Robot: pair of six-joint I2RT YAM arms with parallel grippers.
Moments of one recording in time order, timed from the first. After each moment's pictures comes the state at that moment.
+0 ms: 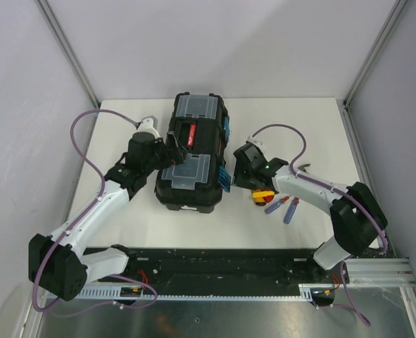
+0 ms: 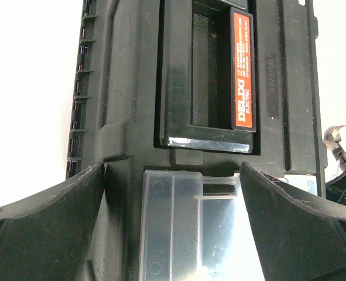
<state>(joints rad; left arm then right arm) -0.42 1.18 0.91 -0.27 -0.08 -0.52 0.72 1.55 1.07 -0.46 0.20 0.82</state>
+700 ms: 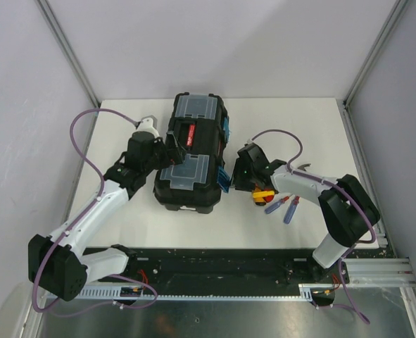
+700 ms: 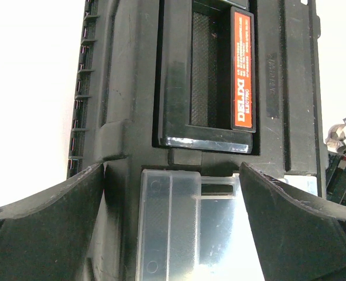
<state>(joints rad) -0.42 1.16 0.92 -0.30 -0.08 -0.51 0.67 1.64 1.01 -0.28 -0.02 0.83</state>
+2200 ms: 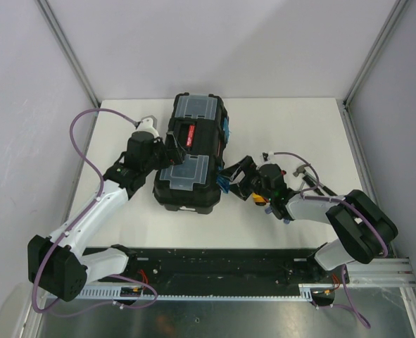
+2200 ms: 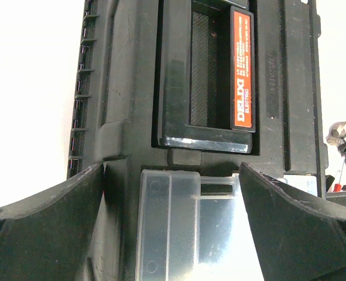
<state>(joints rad) -0.41 1.15 0.92 -0.31 -0.08 -0.51 0.65 1.48 0.54 0.62 -0.16 1.36</state>
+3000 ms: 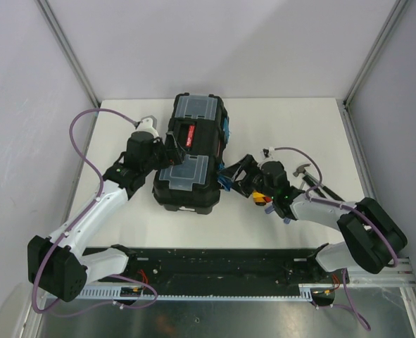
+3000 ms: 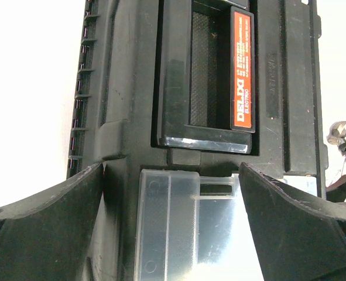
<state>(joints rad) -0.41 1.15 0.92 -0.31 -0.07 -0.50 0.66 1.40 0.57 0.51 -0.17 1.26</state>
